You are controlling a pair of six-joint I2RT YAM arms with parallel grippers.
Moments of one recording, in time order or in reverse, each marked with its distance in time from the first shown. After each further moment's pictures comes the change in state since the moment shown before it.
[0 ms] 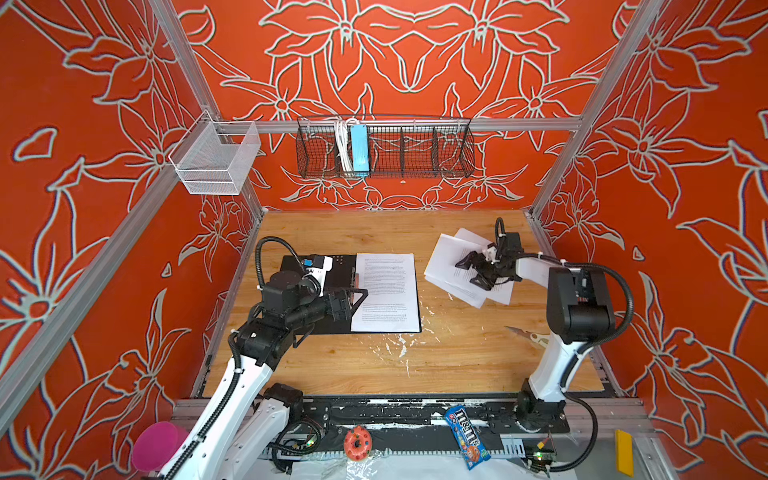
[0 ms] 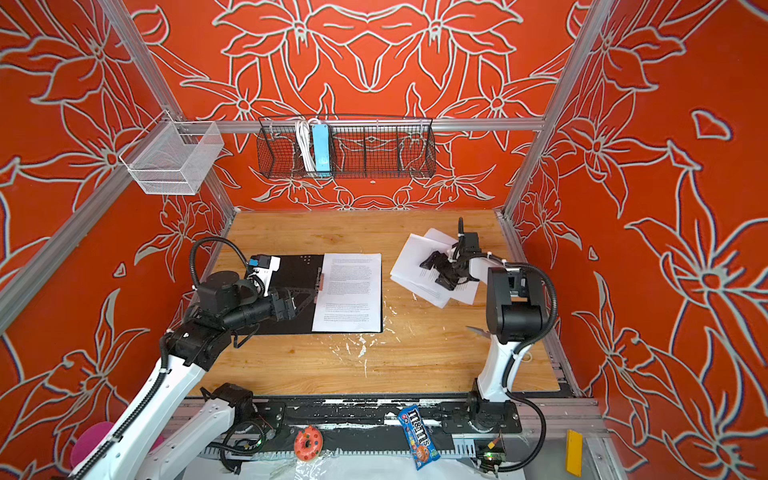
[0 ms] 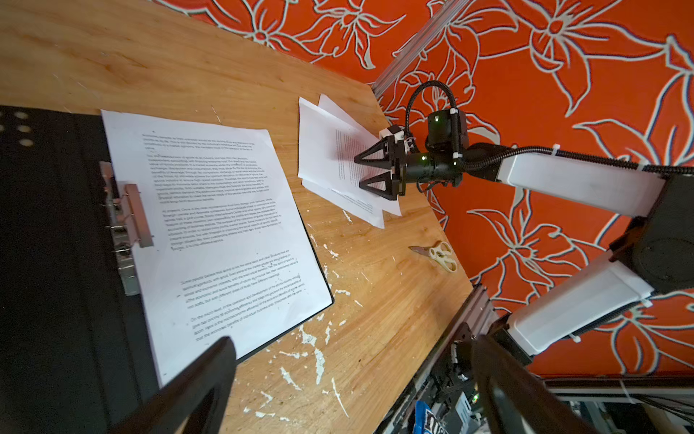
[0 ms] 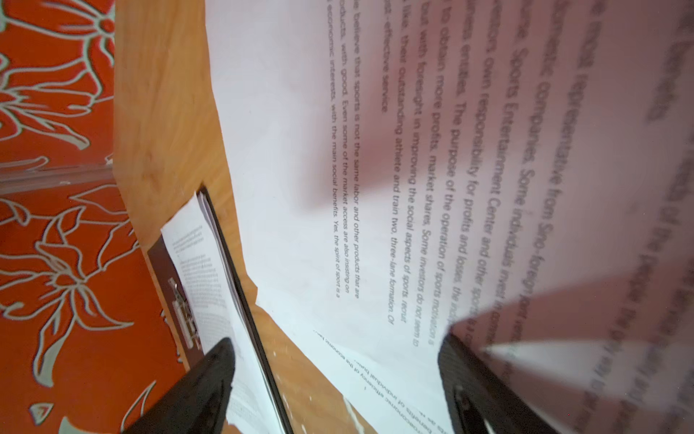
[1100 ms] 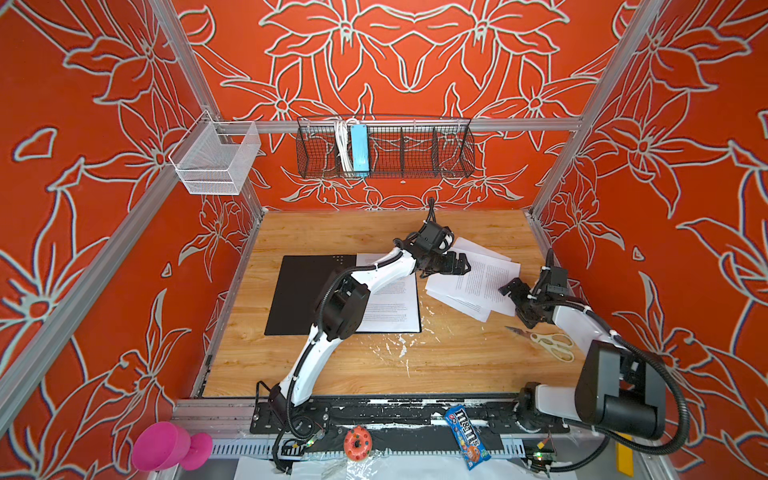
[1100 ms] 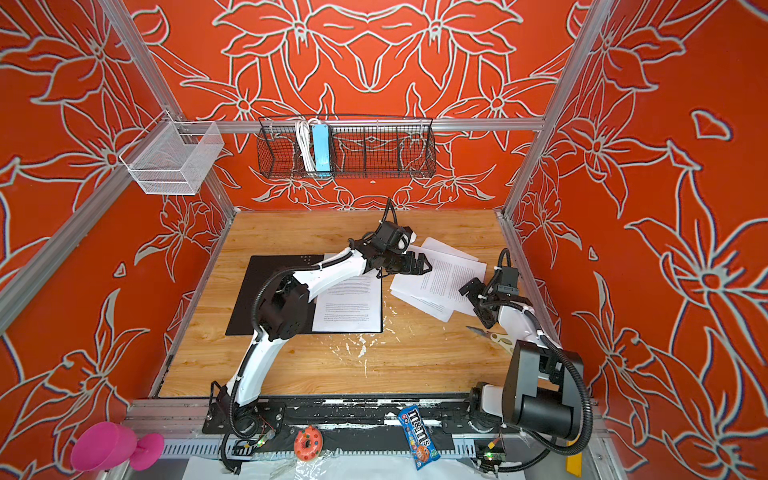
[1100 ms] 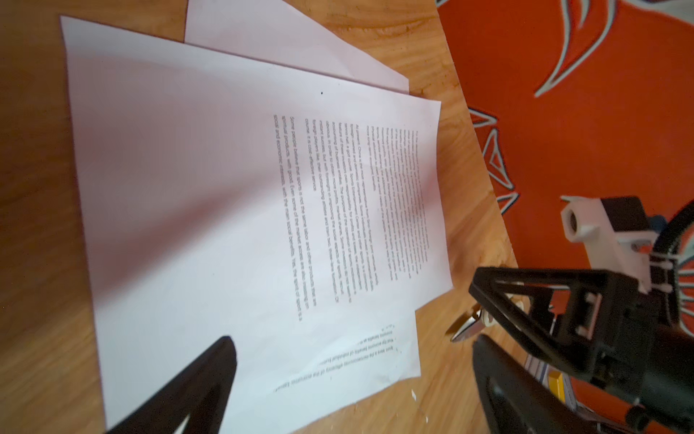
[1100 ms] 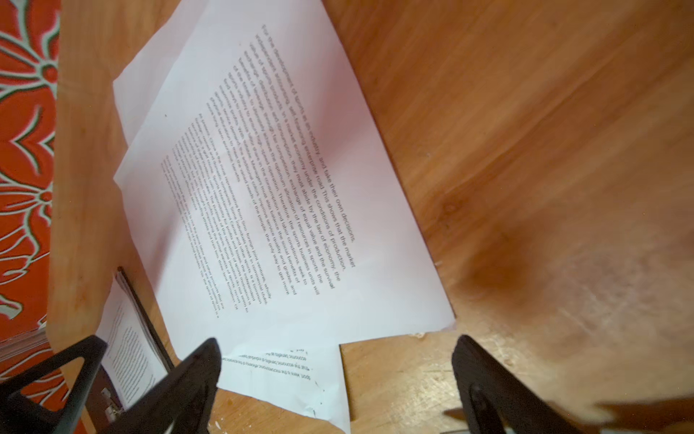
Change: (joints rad) left arm -0.452 1.584 1.296 -0.020 -0.193 -0.077; right arm -0.229 -0.546 -0.409 -0.059 0.357 0.115
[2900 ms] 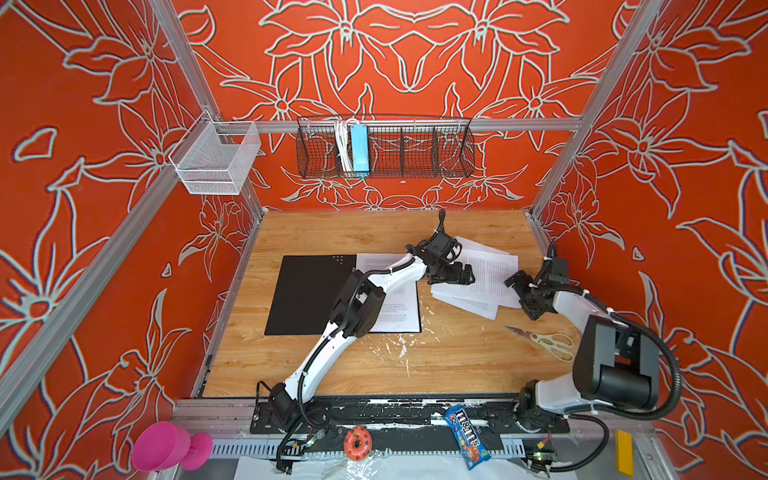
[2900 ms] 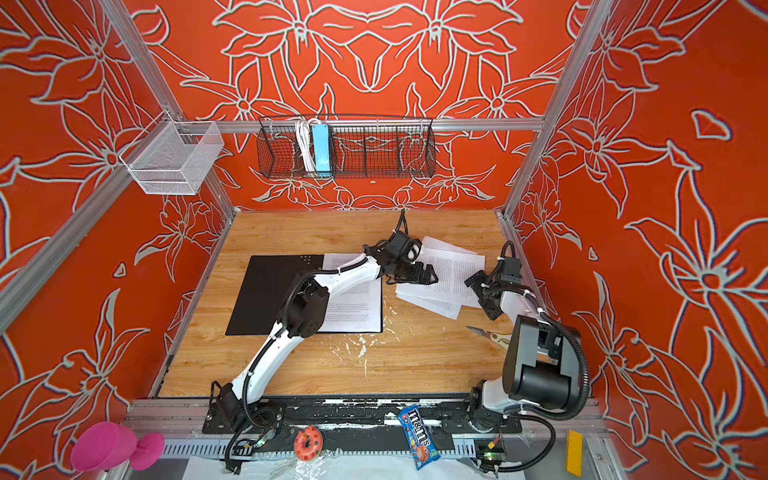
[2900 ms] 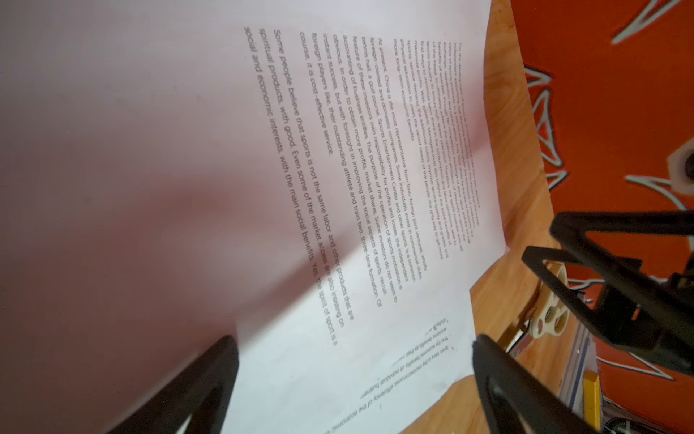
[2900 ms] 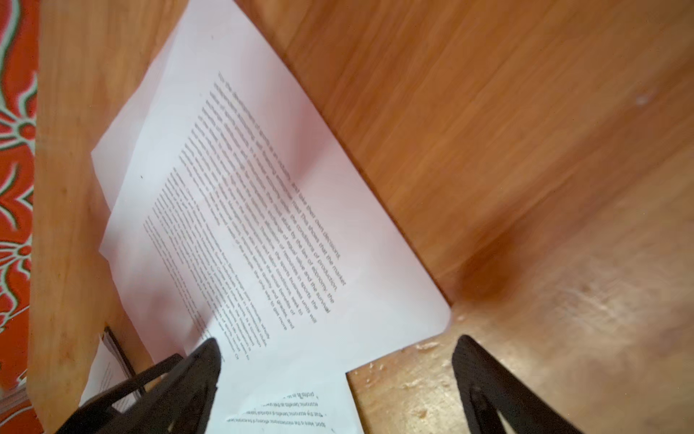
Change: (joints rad) left arm -0.031 0.188 0.164 -0.076 0.022 0.031; right arm -0.047 0.160 0.117 0.032 0.050 0.011
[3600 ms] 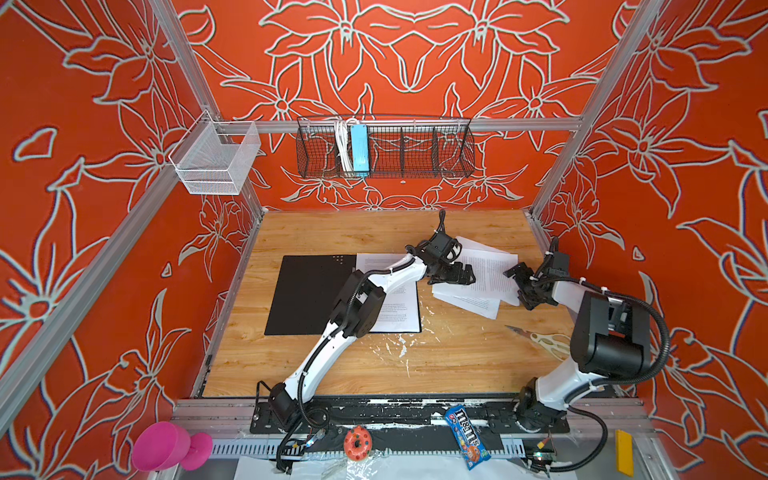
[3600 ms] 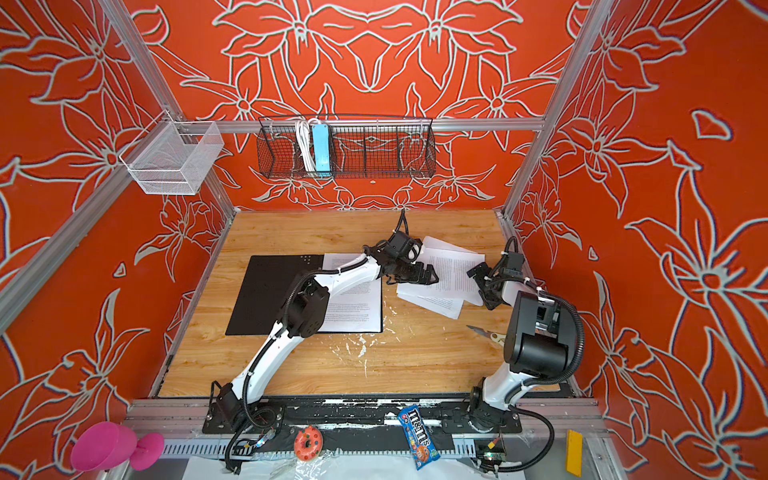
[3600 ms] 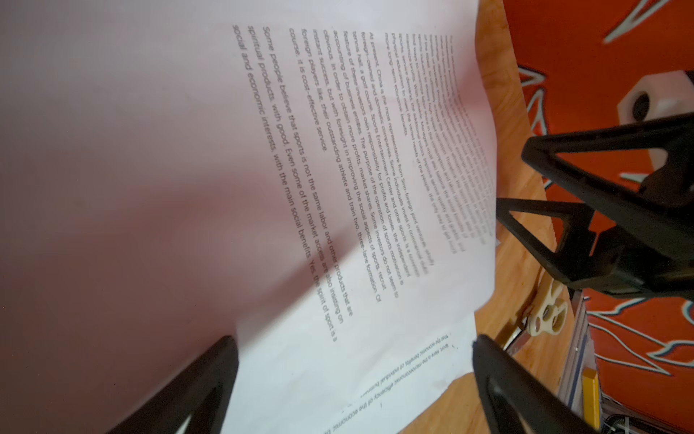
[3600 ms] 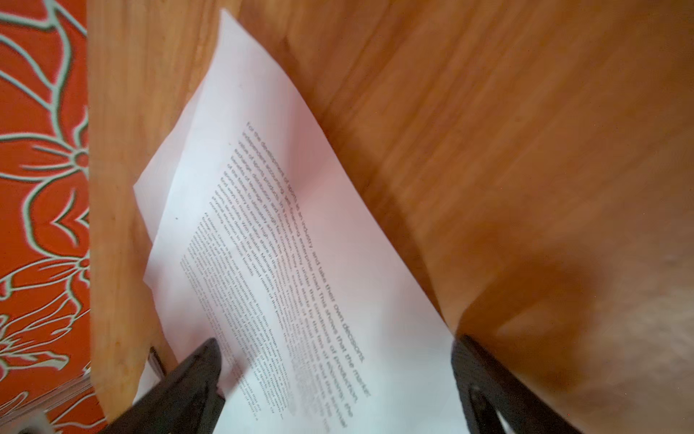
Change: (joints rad) left arm 0.000 0.002 -0.001 0.011 0.010 0.006; right arm -0.003 0.192 0.072 0.172 -0.153 0.040
